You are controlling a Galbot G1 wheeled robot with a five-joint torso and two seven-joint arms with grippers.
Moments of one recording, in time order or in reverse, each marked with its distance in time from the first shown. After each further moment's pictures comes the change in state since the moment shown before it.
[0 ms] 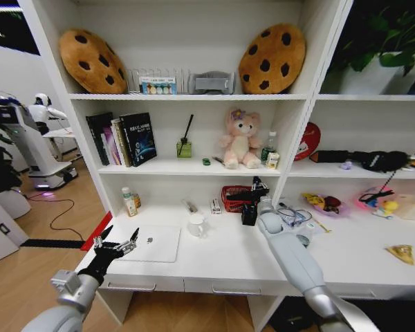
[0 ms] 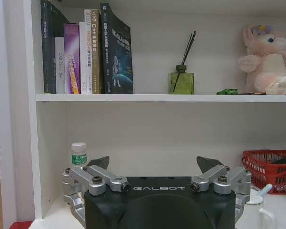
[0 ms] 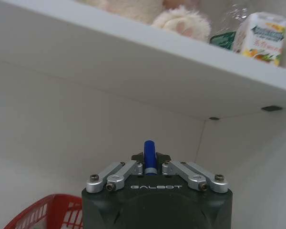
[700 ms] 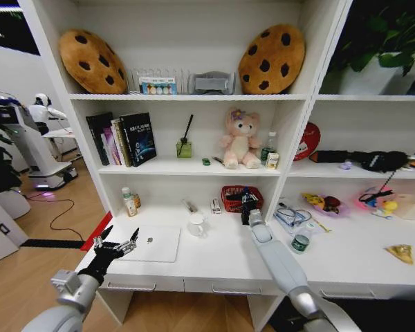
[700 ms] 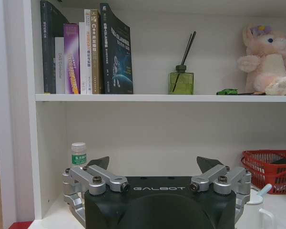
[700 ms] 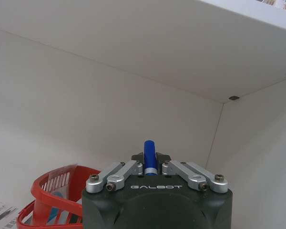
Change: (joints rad) left arm 0.000 0.000 0.000 0.000 0.000 0.000 0.000; right arm -0.009 0.057 0.021 -0.150 -0.088 0.162 -0.030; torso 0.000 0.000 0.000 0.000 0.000
